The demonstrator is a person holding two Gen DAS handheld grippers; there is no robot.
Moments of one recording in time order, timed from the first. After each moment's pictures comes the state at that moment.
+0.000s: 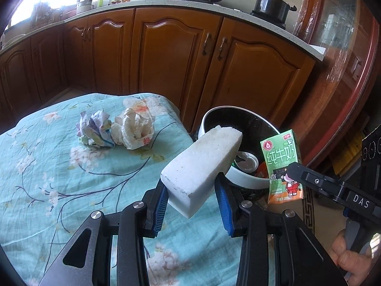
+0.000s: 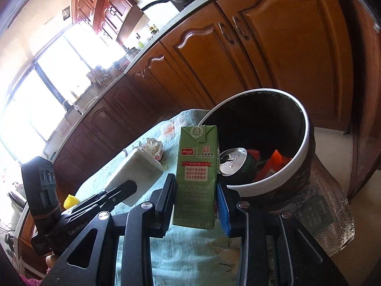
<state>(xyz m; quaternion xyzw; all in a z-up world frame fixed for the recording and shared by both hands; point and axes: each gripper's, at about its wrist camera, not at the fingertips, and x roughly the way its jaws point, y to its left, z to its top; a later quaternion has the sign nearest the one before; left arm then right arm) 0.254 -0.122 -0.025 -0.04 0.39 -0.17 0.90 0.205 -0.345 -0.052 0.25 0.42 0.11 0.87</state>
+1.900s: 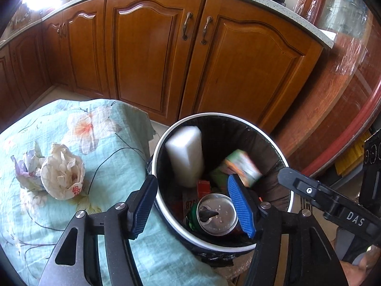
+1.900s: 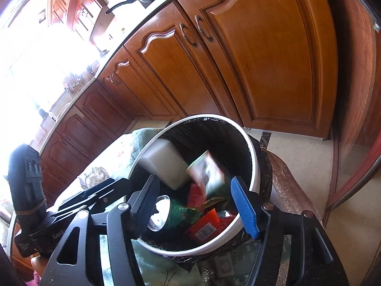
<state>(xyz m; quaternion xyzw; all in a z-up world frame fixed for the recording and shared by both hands) 0.367 -0.216 -0.052 -0.03 0.43 -0.19 0.88 0.262 -0.412 -0.082 0.25 0.45 0.05 0.86</state>
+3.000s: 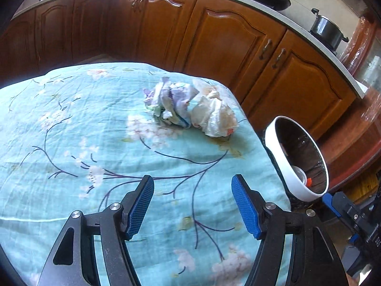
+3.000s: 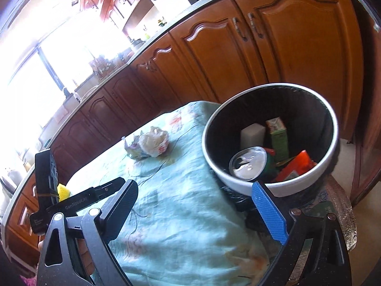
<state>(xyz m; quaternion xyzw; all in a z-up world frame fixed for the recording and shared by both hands) 0.270 -0.024 -0.054 -0.14 0.43 -0.08 0.89 0.214 -0.289 -0.070 0.21 0.42 0.12 0.87</state>
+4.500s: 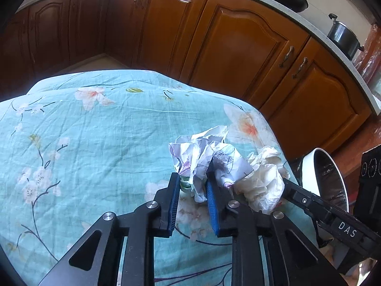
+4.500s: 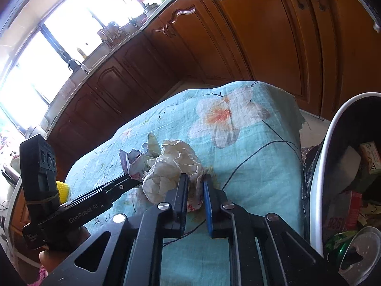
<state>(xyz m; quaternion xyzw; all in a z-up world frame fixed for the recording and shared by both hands) 0.385 0.002 -0.085 -0.14 0.44 -0.08 0.88 0.342 -0.204 -0.120 0.20 0.49 0.20 0.83</state>
